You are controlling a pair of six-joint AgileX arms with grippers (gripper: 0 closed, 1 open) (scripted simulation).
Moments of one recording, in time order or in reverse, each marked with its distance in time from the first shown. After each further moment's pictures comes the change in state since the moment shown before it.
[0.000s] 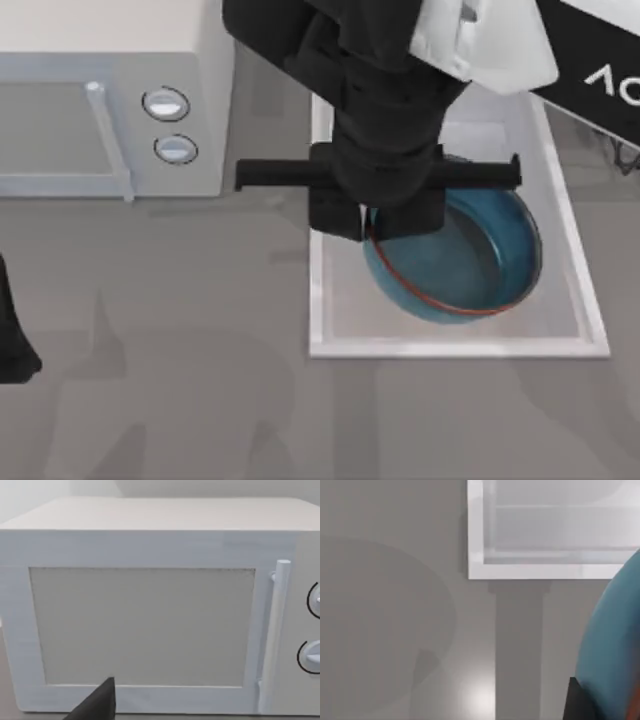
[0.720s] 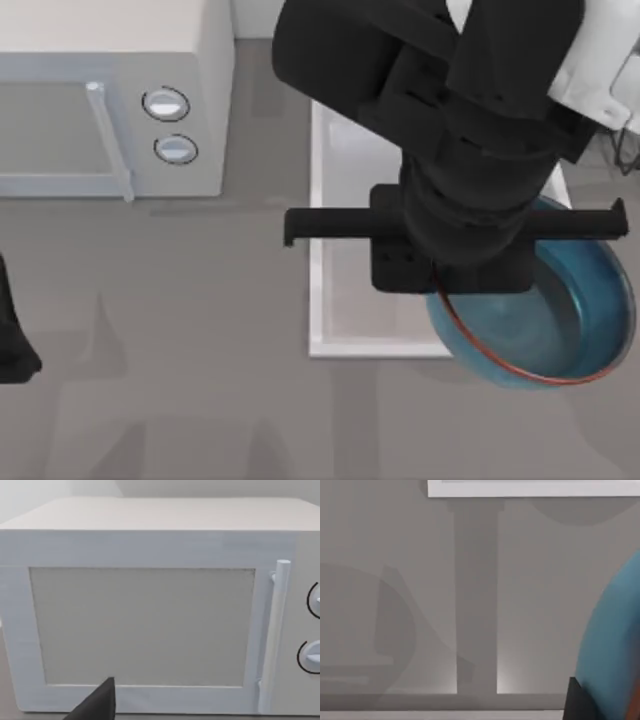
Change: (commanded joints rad) left arm 0.000 0.000 0.000 0.000 0.000 0.000; right arm 0.094 -0.226 -0.143 -0.107 0.014 0.095
